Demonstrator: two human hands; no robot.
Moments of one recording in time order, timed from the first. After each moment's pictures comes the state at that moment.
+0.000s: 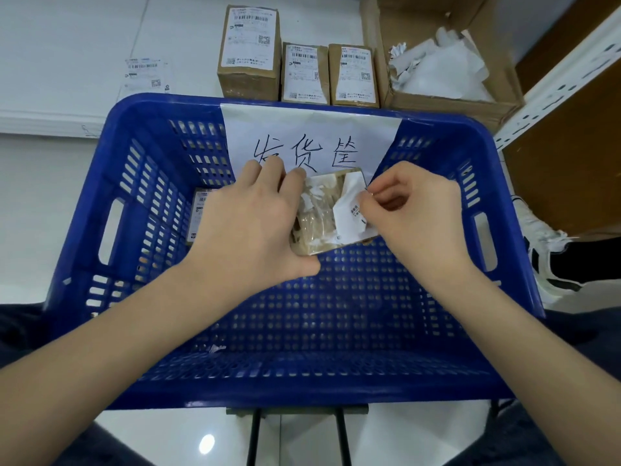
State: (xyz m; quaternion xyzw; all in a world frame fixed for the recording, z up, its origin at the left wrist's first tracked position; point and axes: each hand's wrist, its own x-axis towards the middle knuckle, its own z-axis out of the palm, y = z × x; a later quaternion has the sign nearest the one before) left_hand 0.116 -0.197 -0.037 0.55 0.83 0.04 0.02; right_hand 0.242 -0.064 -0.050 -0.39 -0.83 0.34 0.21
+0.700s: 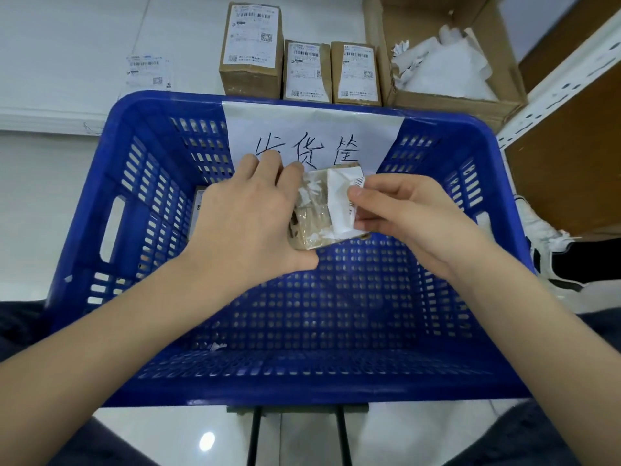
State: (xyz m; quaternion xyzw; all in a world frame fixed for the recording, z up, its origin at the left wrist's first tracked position) left_hand 0.111 -0.196 -0.040 0.54 0.84 0.04 0.03; right_hand 0.238 -0.057 -0.038 -0.38 -0.63 0.68 0.07
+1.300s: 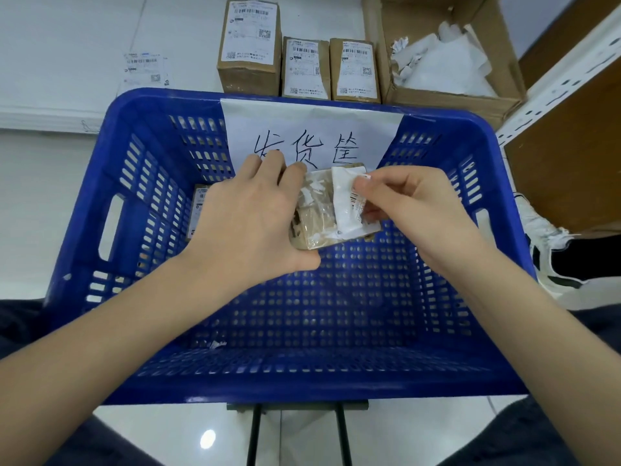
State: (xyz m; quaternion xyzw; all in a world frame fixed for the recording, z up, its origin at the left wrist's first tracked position) left_hand 0.114 -0.195 -0.041 0.55 0.83 0.05 0.03; right_hand 0.238 -0.058 -0.040 -0.37 -0.70 0.60 0.14
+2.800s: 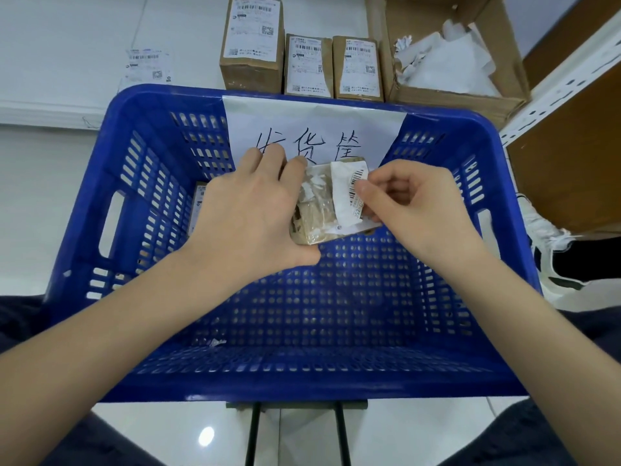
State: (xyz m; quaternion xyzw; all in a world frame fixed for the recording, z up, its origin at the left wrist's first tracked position) left_hand 0.111 -0.194 -0.039 0.55 0.83 0.05 0.02; right_hand 0.239 -0.062 -0.038 -0.35 -0.79 0.48 0.15
